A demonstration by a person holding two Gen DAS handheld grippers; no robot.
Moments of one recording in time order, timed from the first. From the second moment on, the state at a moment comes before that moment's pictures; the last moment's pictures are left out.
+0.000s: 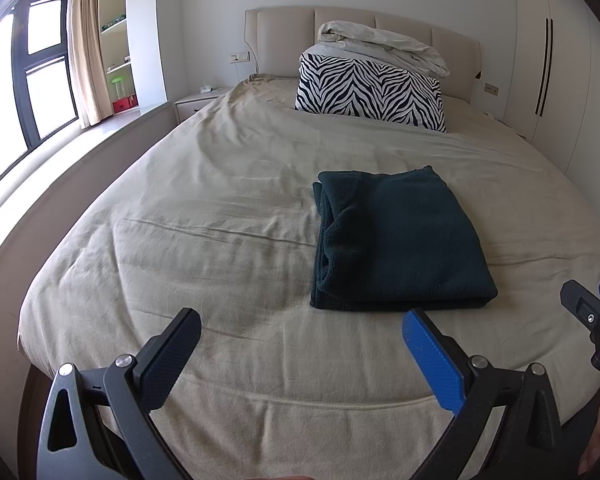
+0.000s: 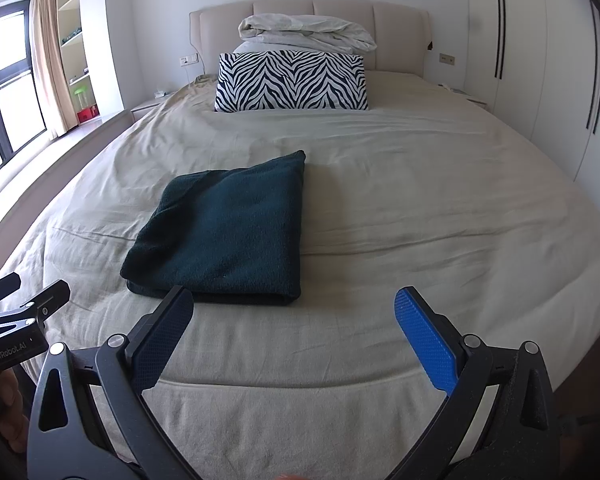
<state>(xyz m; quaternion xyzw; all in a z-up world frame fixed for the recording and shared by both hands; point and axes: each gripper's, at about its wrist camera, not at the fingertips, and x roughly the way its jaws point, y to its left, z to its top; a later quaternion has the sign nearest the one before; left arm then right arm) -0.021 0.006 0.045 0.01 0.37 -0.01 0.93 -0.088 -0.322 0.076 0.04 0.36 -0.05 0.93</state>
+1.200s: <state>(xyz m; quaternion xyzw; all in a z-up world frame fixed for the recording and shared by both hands) -0.025 0.004 0.037 0.01 0.37 -0.01 0.93 -0.088 -0.323 0.075 0.04 0.36 -0.05 0.93</state>
